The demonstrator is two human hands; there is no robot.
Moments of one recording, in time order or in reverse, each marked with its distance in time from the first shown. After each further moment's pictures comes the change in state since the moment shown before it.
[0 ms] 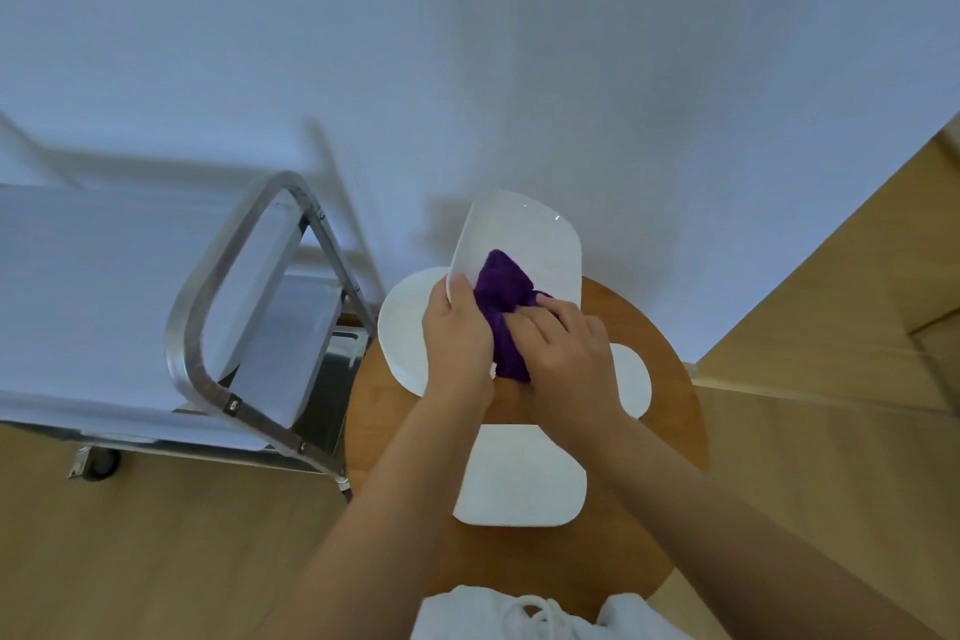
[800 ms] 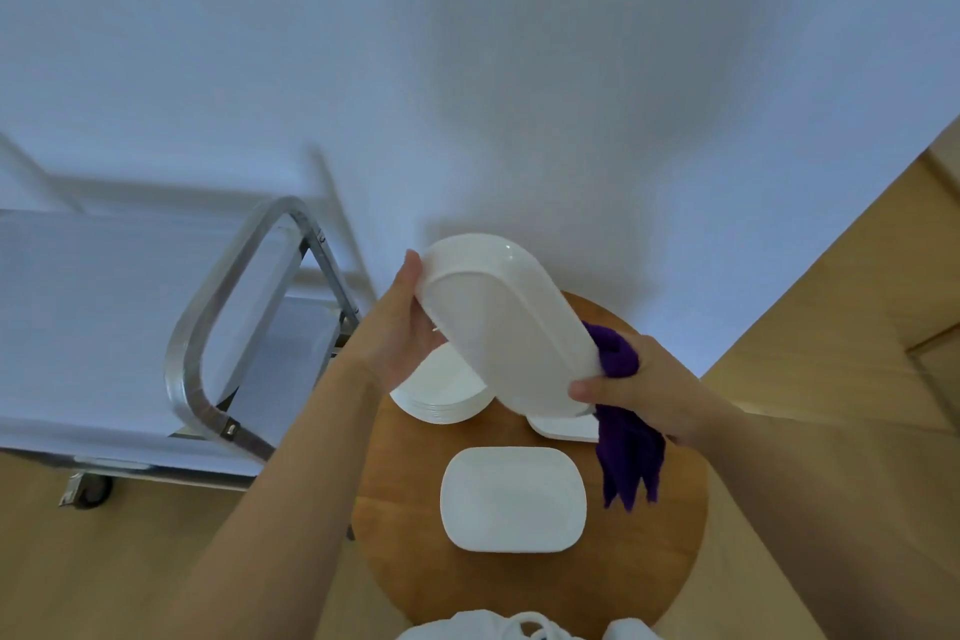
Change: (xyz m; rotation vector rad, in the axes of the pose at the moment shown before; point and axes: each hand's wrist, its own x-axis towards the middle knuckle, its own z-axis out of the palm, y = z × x) left_hand 0.055 0.030 -0.055 -0.159 -0.703 -0.070; right_hand -0.003 0.074 -0.046 1.179 -0.651 0.673
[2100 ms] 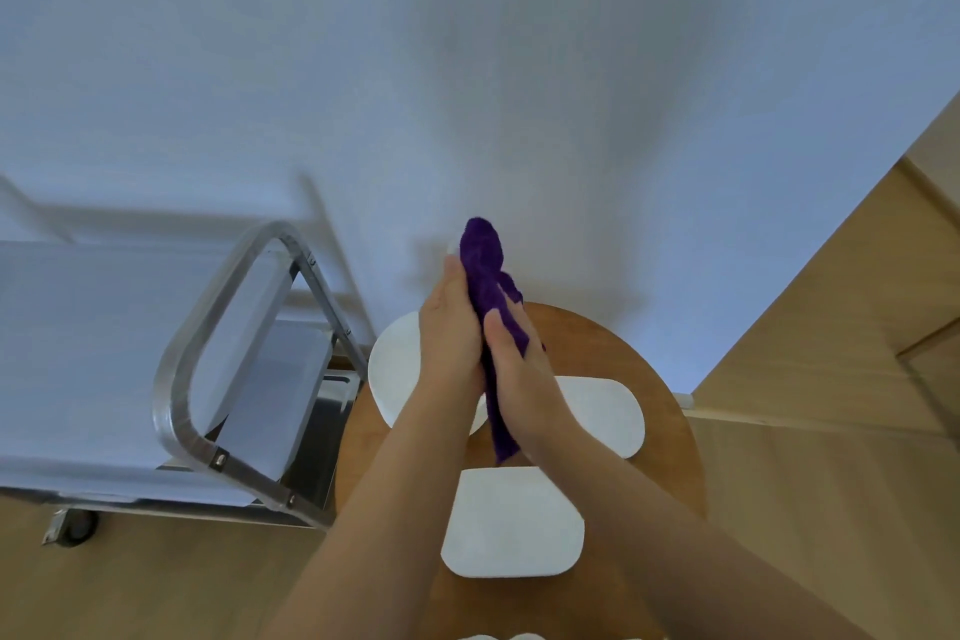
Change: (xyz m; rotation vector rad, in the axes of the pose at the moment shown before) left_hand 0.010 -0.007 0.086 0.040 0.451 0.127; right_hand 0.045 -0.033 0.103 0.254 0.402 -0.119
